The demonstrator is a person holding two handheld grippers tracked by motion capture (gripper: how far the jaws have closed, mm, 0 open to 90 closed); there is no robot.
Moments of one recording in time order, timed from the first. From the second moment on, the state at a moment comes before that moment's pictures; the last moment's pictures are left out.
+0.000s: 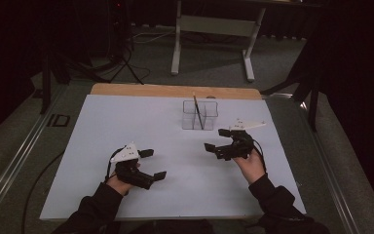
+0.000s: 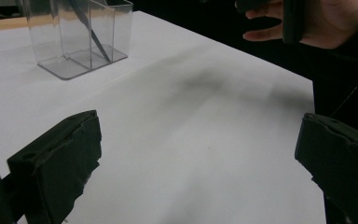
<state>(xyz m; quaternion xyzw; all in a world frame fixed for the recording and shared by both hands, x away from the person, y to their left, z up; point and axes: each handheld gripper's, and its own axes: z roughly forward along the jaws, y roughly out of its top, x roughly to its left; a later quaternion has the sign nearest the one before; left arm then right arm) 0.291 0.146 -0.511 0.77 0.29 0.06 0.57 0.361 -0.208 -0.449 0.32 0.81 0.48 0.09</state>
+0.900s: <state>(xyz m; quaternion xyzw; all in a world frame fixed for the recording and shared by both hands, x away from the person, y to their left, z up) 0.290 0.147 -0.511 0.77 0.29 0.06 0.57 0.330 -0.252 -0.472 0.32 0.80 0.51 0.06</state>
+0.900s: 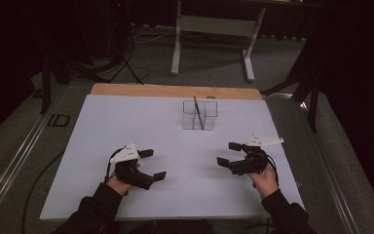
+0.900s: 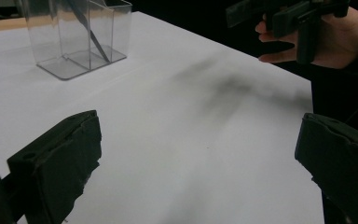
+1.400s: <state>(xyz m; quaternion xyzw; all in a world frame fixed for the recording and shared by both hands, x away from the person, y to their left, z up) 0.291 0.147 -0.513 0.76 0.29 0.06 0.58 0.327 -0.263 -0.482 0.33 0.81 0.48 0.10</state>
